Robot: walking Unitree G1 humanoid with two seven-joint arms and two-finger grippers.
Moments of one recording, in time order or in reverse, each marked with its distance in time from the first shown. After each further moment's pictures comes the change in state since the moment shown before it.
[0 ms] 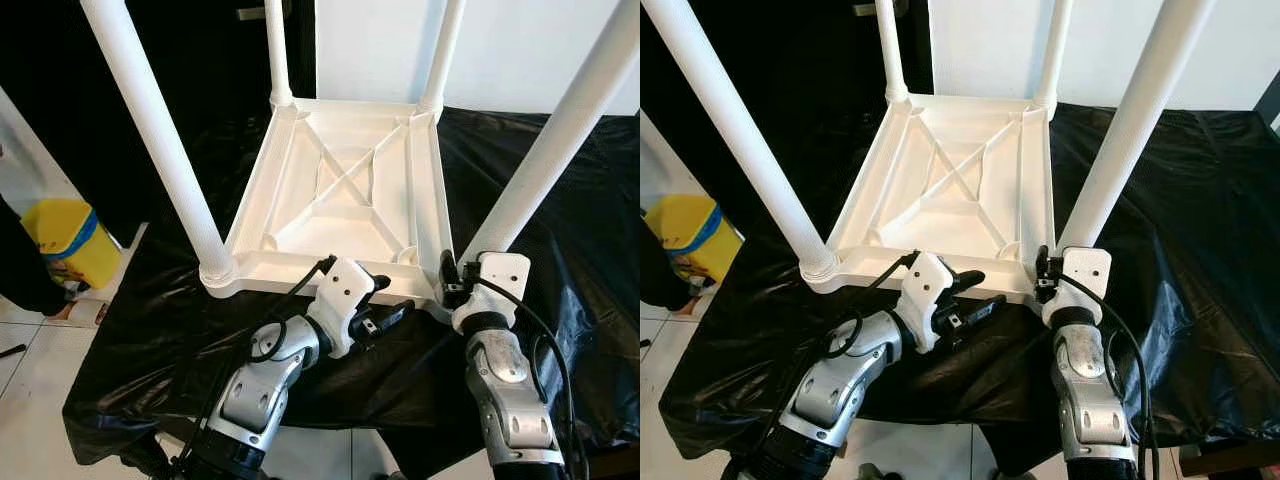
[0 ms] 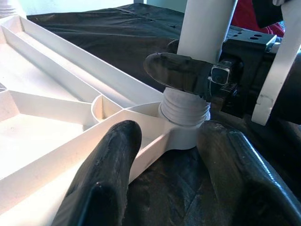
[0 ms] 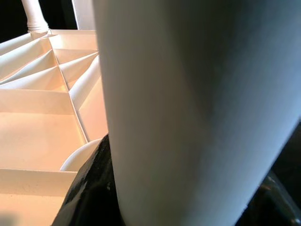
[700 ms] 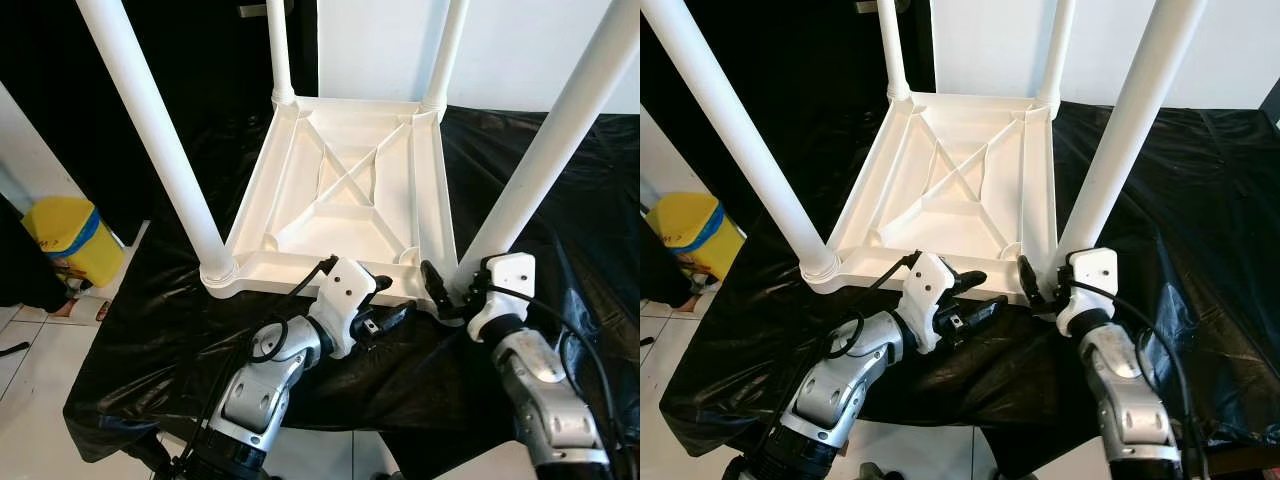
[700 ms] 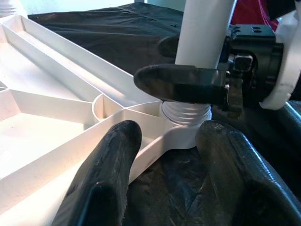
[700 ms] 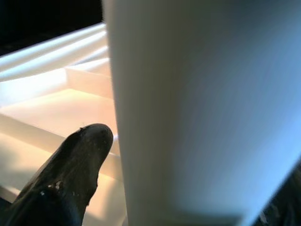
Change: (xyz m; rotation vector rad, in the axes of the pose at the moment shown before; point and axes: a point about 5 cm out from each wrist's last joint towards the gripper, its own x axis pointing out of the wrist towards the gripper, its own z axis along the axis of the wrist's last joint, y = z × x) left arm 0.001 -0.001 0.000 0.000 -0.001 -0.004; right arm 0.007 -0.022 0.008 -0.078 -0.021 0.405
